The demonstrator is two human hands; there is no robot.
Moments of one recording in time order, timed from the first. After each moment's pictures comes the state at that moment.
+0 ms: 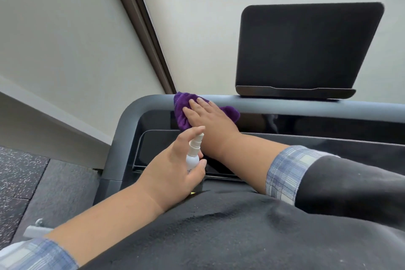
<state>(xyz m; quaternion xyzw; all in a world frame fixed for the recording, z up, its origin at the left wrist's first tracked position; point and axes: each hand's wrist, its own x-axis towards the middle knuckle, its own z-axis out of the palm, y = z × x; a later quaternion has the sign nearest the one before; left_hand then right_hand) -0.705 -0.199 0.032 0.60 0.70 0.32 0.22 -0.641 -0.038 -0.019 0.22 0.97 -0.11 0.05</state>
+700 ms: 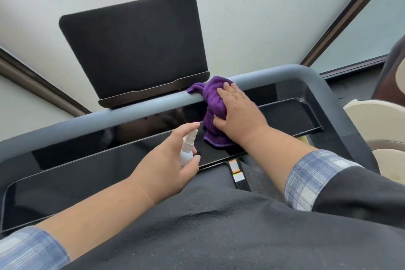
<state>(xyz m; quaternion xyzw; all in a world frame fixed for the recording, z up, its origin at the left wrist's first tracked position) -0.522 -0.076 0.017 0.71 0.57 0.25 0.32 -0.321 0.057 -0.016 0.55 0.81 -0.18 -0.08</state>
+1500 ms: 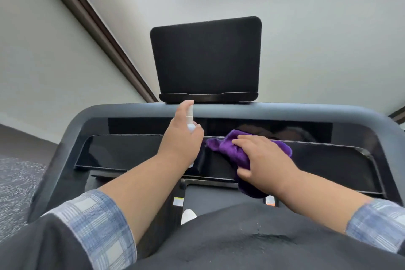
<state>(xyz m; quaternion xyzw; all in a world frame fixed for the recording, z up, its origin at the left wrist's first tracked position) -0.513 -0.038 0.018 0.38 0.84 0.34 0.20 -0.303 0.039 -0.020 0.32 0.92 -0.23 -0.03</state>
